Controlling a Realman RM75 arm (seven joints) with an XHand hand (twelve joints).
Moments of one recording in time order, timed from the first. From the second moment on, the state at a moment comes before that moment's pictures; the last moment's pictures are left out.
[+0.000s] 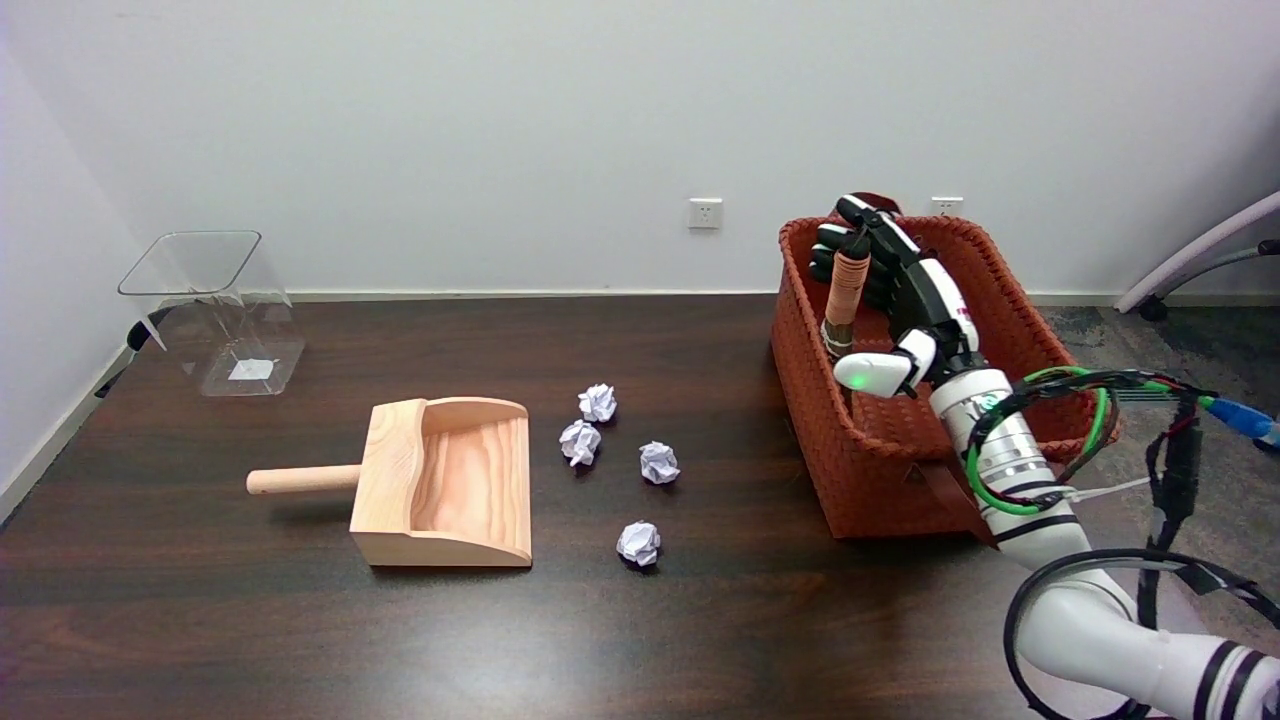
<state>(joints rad) -0.14 -0.87 1.16 -1.43 -1.98 0.88 0.93</state>
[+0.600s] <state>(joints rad) 0.06 -0.93 1.03 -1.27 -1.98 0.87 0.97</state>
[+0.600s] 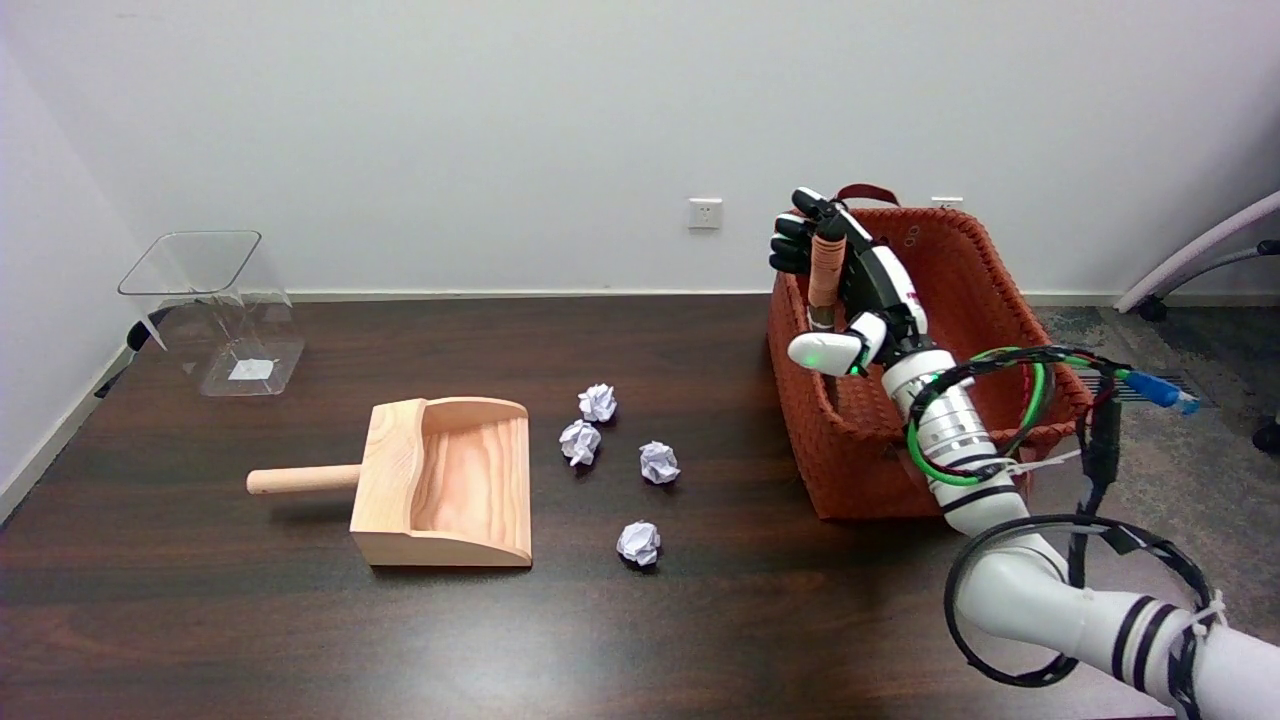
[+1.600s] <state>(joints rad) 0.14 -0.96 1.00 -1.19 -1.96 0.90 1.01</state>
